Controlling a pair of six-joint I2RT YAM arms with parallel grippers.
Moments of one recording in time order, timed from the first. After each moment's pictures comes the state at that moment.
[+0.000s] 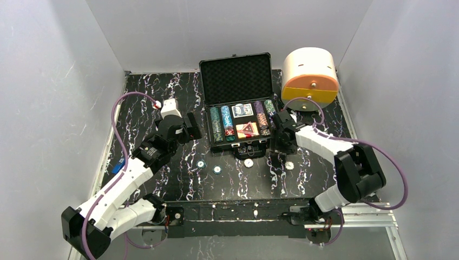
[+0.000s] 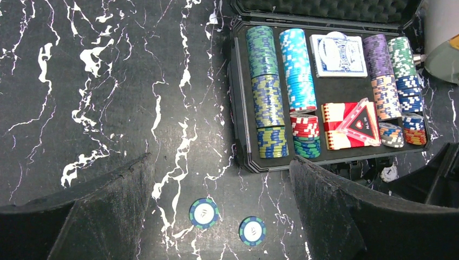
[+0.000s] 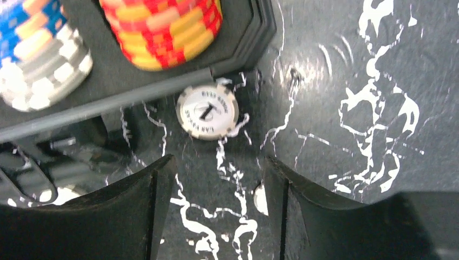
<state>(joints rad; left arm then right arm) -0.58 0.93 0.82 -0.45 -0.41 -0.56 0.50 1.47 0.86 -0.61 0.17 0.57</state>
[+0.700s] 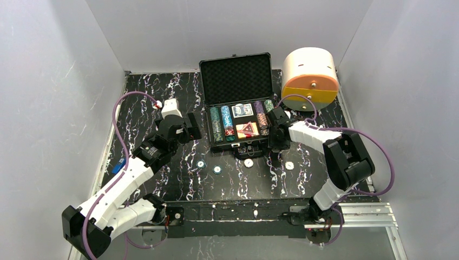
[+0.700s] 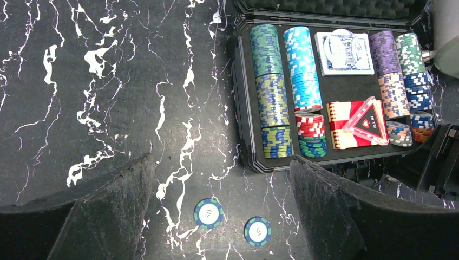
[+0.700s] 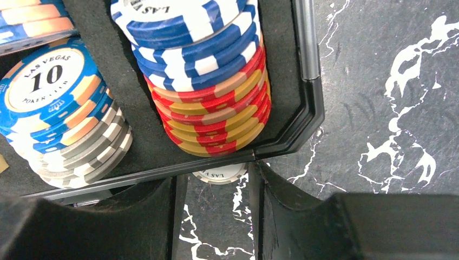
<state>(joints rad) -0.58 0.94 0.82 -0.45 -0.41 -0.54 0.50 1.63 0.93 -0.51 0.20 0.52</state>
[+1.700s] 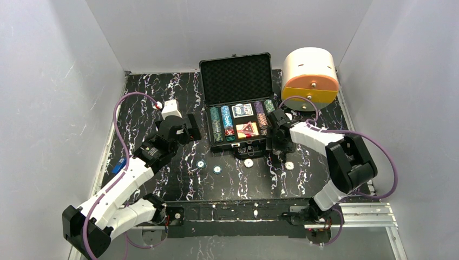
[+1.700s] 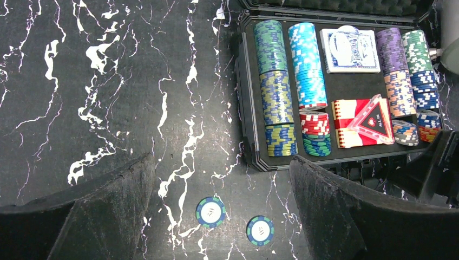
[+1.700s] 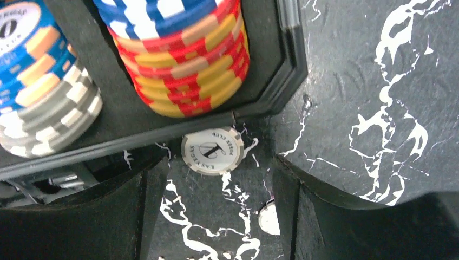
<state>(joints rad) -0.58 0.94 0.81 -0.45 -0.42 -0.54 0.51 1.58 0.91 -0.59 0.20 0.54</state>
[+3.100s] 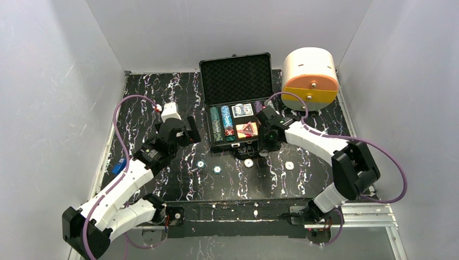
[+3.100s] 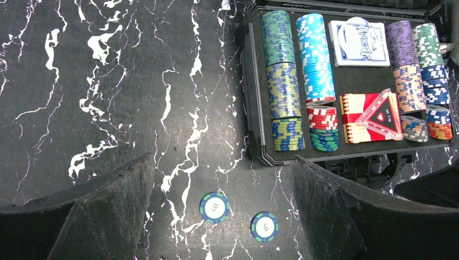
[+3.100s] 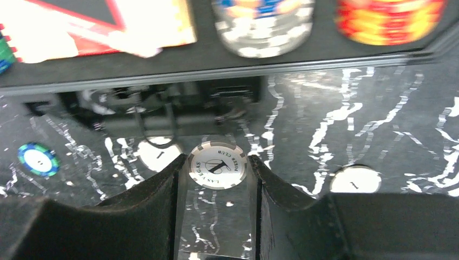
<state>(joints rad) -0.58 0.92 0.77 -0.45 -0.42 -0.55 0.64 1.53 1.03 -0.70 0.10 0.58</state>
